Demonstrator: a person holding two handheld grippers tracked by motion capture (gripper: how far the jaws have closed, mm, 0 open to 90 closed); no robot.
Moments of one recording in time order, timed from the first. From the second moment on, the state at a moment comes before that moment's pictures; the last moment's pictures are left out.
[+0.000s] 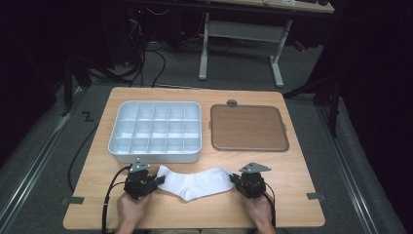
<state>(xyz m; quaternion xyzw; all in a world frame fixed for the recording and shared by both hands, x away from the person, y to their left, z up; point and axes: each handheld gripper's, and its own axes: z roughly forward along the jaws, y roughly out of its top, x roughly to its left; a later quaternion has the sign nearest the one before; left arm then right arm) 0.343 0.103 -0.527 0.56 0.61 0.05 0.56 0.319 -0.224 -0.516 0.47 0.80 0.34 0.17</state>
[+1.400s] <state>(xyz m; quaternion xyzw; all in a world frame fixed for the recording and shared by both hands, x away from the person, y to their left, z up) 0.343 0.092 -0.531 0.55 0.63 0.09 0.54 0.310 -0.168 -0.493 0.41 0.81 0.39 0.16</state>
